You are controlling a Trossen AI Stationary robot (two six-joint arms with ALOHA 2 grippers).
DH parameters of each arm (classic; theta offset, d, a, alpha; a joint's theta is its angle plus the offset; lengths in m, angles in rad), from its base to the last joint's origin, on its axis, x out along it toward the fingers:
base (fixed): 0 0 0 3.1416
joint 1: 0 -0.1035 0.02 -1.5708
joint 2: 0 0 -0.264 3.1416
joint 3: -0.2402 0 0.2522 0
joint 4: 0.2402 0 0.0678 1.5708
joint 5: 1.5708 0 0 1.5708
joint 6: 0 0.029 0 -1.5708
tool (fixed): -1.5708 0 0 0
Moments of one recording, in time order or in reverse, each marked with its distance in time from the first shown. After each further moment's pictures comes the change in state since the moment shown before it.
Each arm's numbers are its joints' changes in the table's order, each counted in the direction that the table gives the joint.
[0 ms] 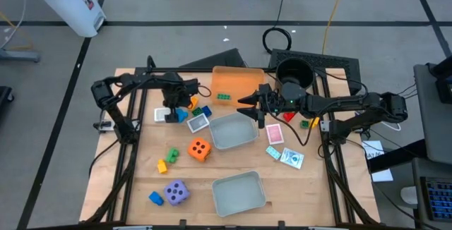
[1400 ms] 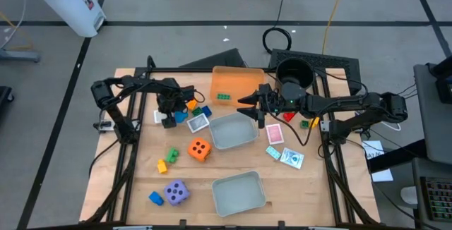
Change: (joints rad) left arm 0.004 0.000 0.121 -0.084 0.022 -0.152; right arm 0.000 0.000 0.000 -0.002 -0.004 0.001
